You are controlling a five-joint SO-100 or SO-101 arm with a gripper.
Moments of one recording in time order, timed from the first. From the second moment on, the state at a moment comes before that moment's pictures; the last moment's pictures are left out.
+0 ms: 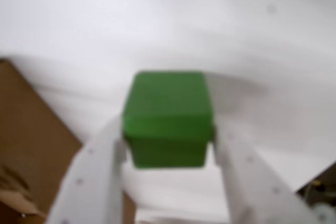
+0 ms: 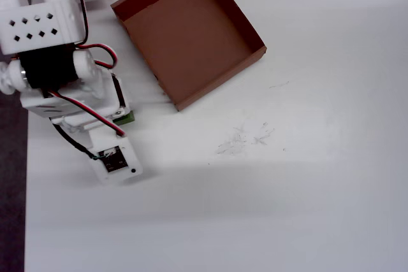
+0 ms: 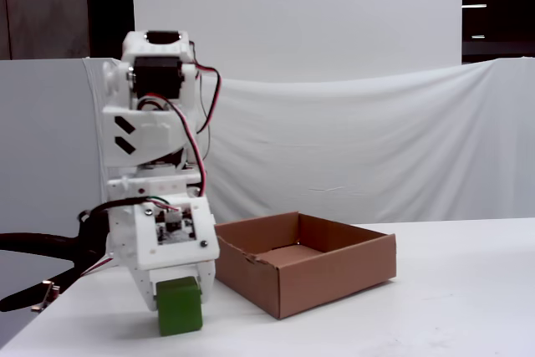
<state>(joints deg) -9.8 89.0 112.1 48.8 -80.2</state>
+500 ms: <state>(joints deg) -10.2 106.1 112.2 60.6 -80.2</state>
